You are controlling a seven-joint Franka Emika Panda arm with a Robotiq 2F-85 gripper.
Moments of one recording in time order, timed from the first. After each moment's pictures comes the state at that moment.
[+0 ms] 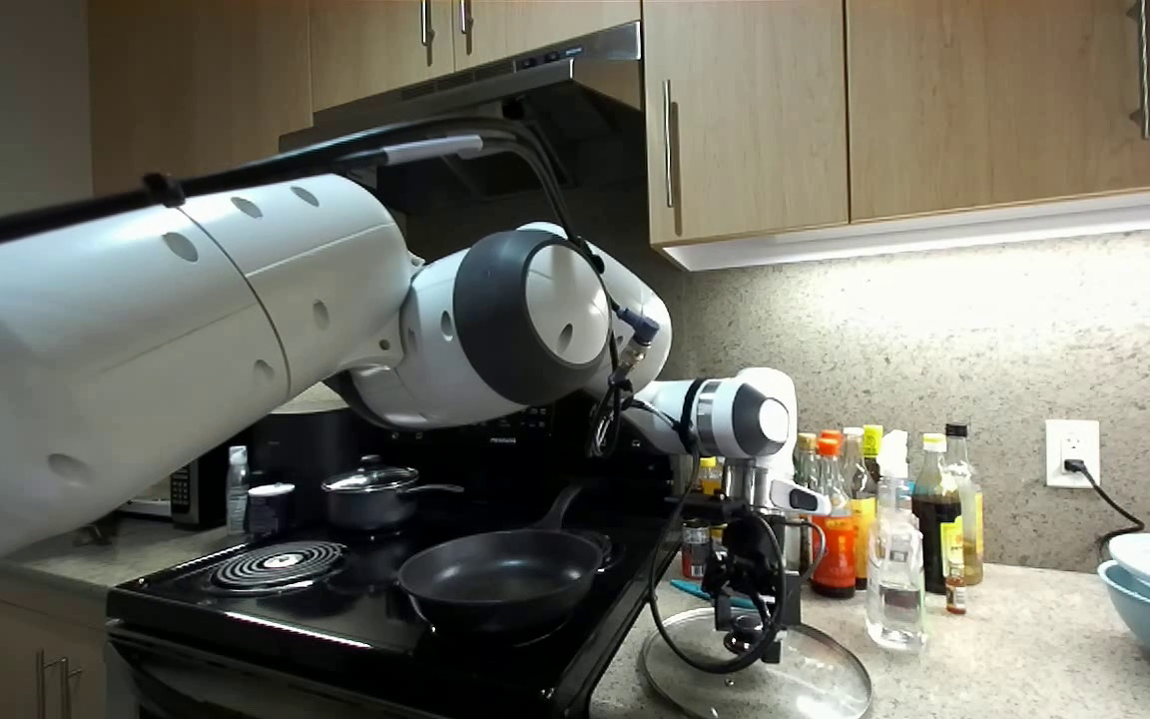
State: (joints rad) arm -0.21 1.06 -0.20 -0.95 0.14 1.70 0.48
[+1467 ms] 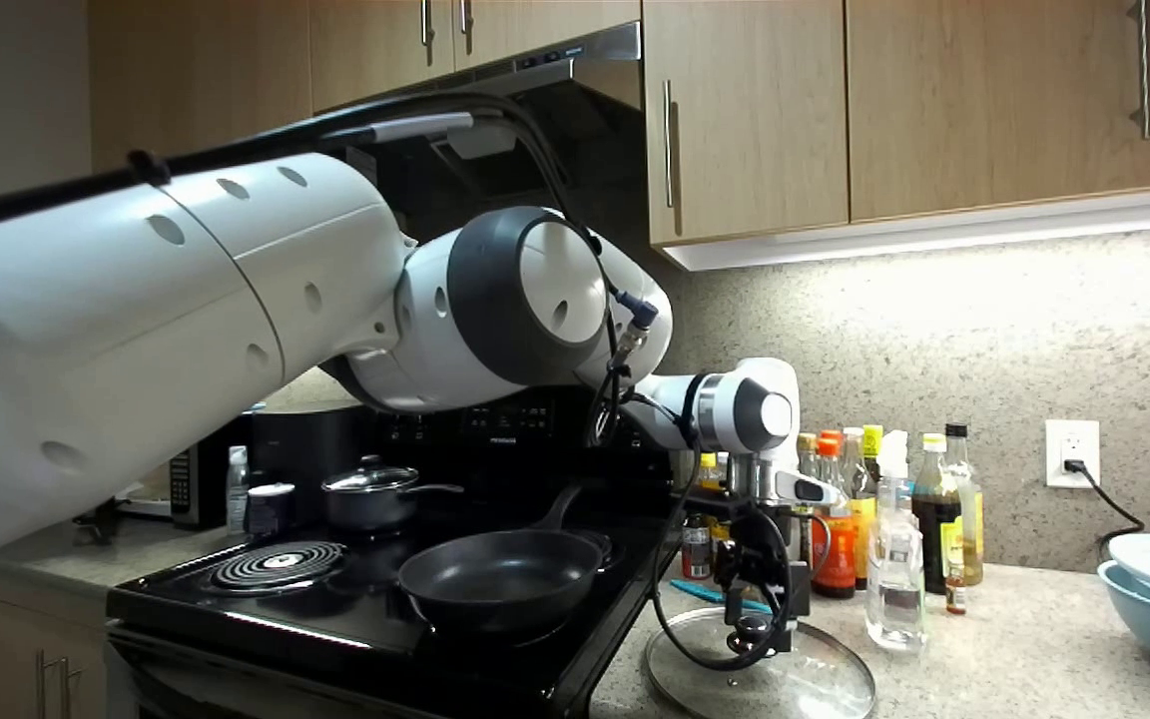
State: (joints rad) arm -0.21 1.02 -0.20 -1.00 0.14 1.80 0.48
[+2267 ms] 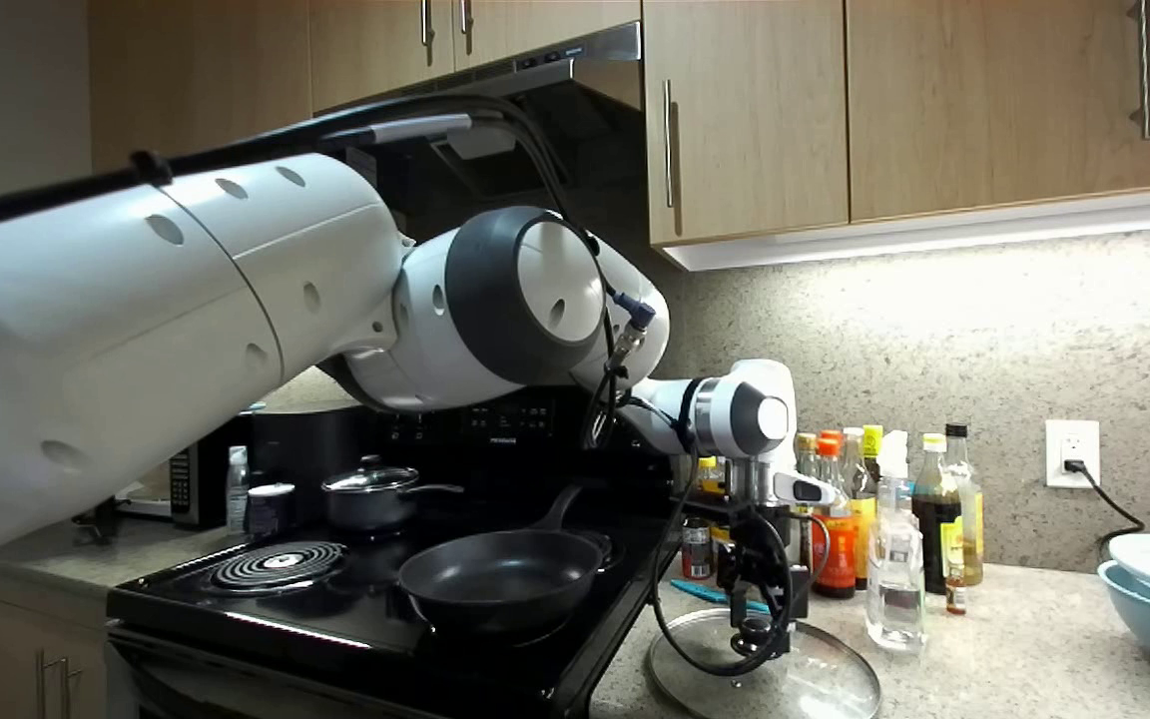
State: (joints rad) arm -0.20 1.02 -0.20 -1.02 0.13 1.86 0.48
